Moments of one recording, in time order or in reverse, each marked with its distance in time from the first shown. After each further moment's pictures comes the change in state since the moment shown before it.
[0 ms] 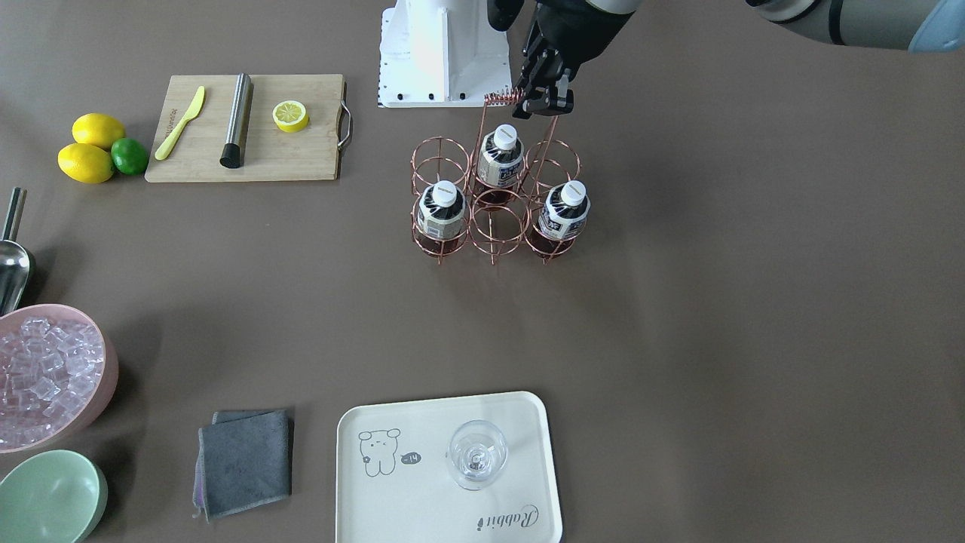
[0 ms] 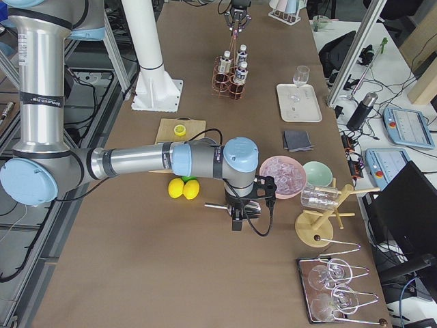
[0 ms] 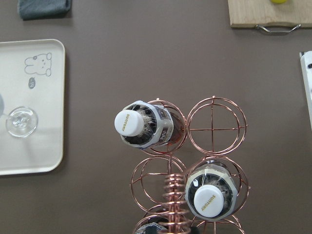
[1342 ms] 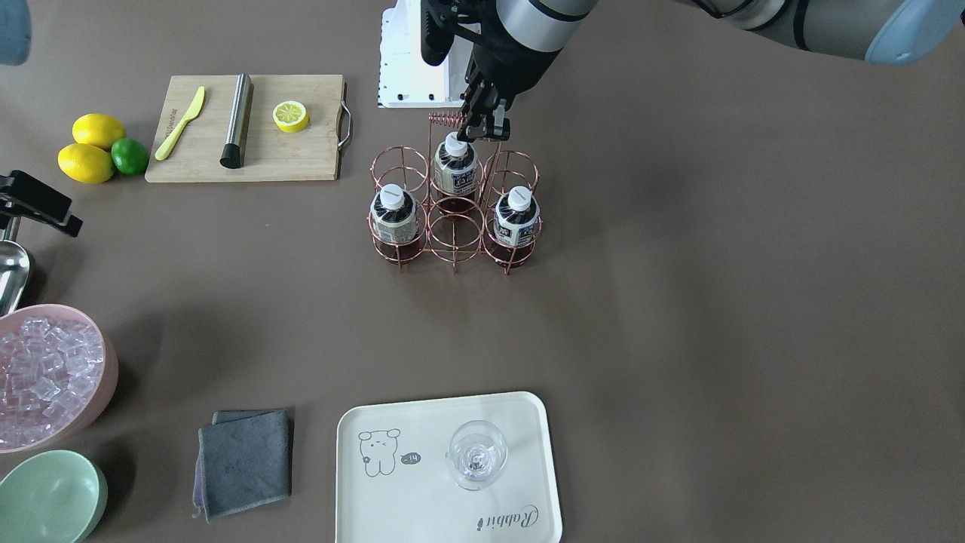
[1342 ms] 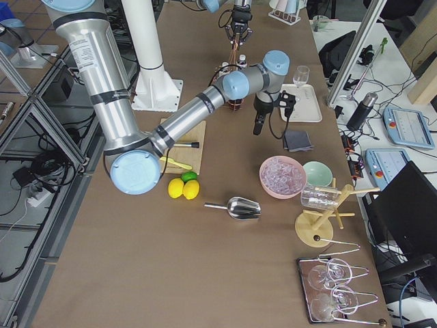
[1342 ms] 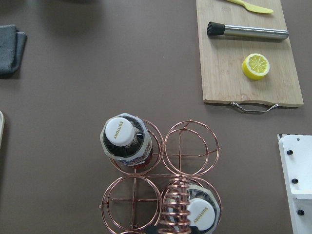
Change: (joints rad) left arm 0.072 -0.065 0.140 -0.169 0.052 -0.108; right arm -0.431 0.409 0.111 -0.145 0.092 0.784
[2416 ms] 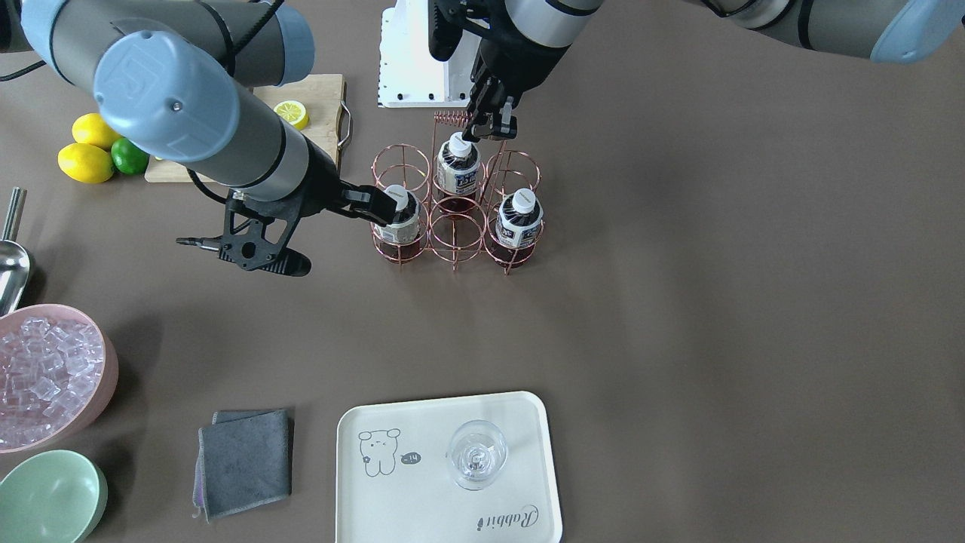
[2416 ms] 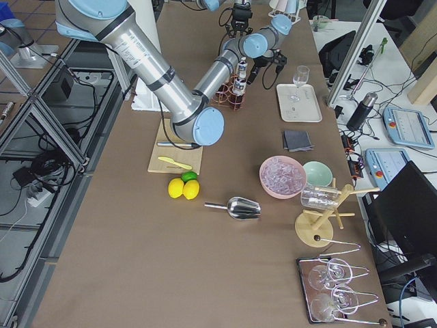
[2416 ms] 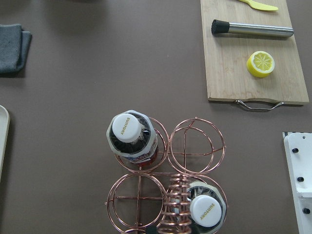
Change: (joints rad) left arm -0.009 0.011 -0.017 -0.005 0.005 0.001; right arm -0.314 0.481 -0.297 0.000 0.098 0.433
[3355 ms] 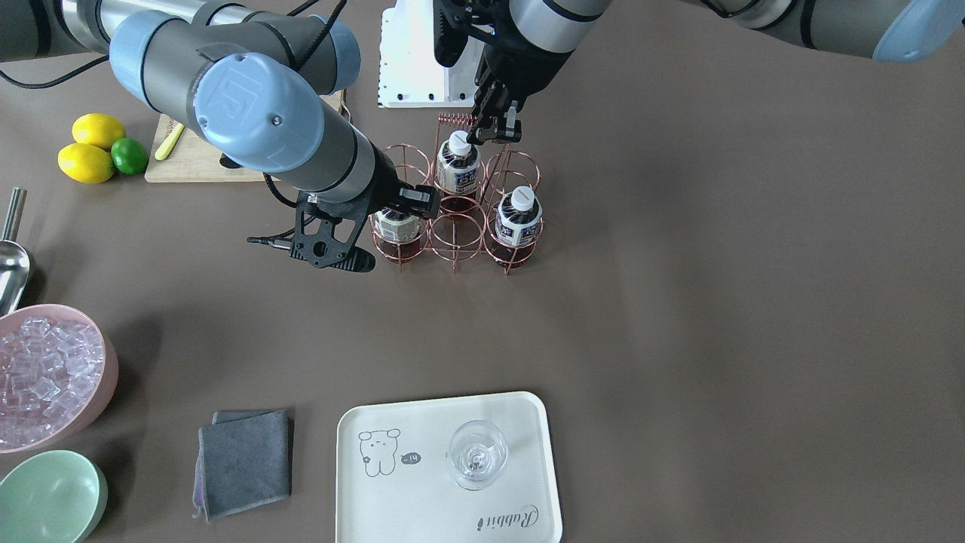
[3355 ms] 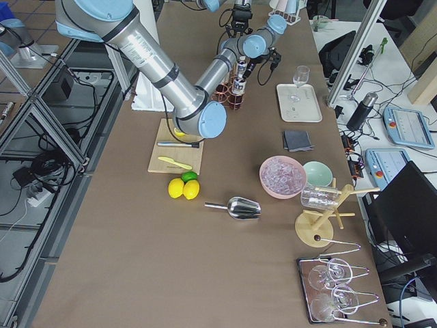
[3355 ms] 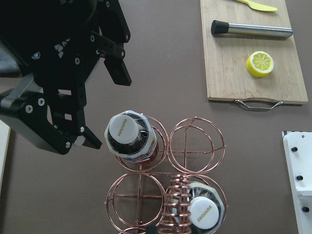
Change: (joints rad) left arm 0.001 0.013 -0.001 -0.002 0.001 0.001; right arm -0.067 0.063 -0.087 0.095 0.009 0.086
